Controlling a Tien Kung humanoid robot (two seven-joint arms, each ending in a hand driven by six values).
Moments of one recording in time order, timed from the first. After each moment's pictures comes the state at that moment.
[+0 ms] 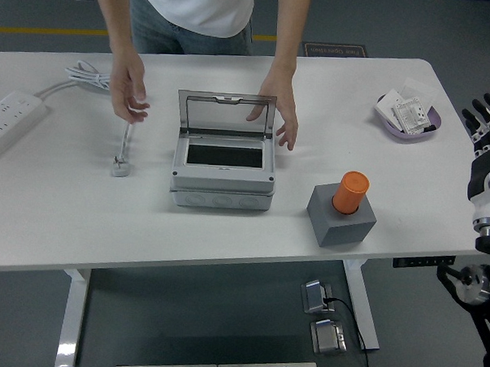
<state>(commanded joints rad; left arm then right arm) -0.19 0.26 -0.06 -0.19 0.26 0.02 0.07 0.05 -0.33 1.37 1.36 -0.76 -0.30 0.51</state>
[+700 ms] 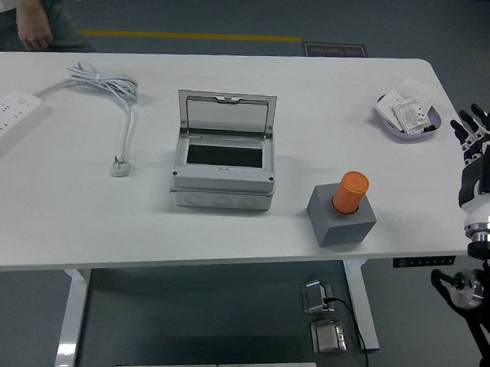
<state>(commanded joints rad) -0.18 0.25 -0.10 -0.19 0.26 0.02 0.08 0.06 -0.33 1.31 1.33 -0.77 -0.31 0.51</state>
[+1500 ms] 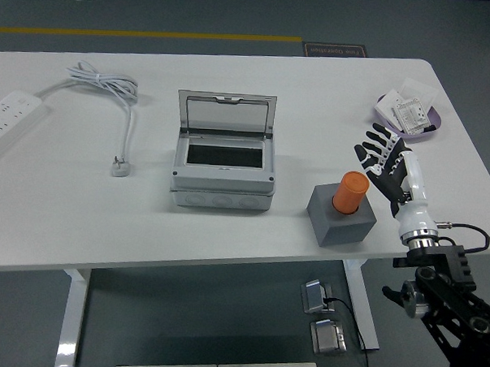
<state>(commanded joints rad) -0.19 0.24 -0.14 -0.19 0.31 0.01 0.10 0.17 -0.30 1.01 1.23 -0.94 -0.37 0.48</state>
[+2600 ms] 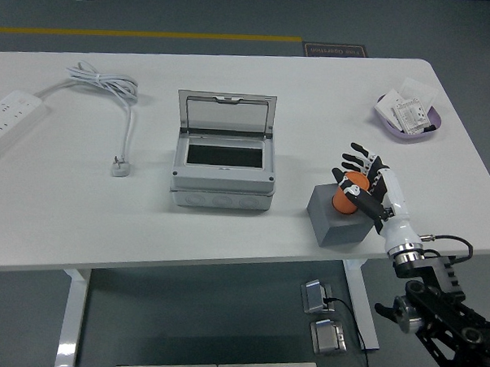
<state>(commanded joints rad) -0.20 0.24 -0.16 -0.19 0.35 0.01 0.10 0.16 -0.30 0.93 1.23 -0.92 -0.35 0.48</state>
